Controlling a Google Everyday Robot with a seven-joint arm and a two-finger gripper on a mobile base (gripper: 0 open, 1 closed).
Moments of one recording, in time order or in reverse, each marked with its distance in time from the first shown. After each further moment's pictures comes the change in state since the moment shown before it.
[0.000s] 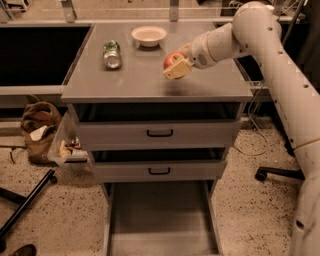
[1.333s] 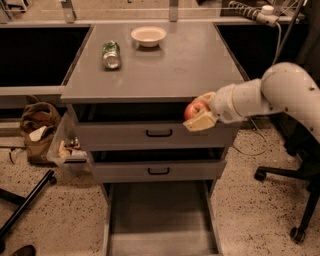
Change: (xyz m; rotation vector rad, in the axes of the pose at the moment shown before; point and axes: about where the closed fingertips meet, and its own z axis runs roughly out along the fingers) arm 0.114 0.117 -0.050 0.007 0.092 0.018
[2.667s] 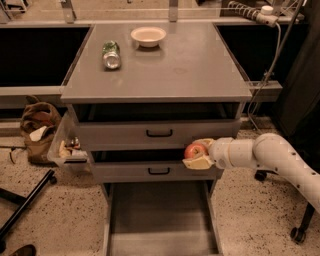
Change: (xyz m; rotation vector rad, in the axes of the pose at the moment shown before) arm 0.124 0.048 0.079 -0.014 -0.113 0.192
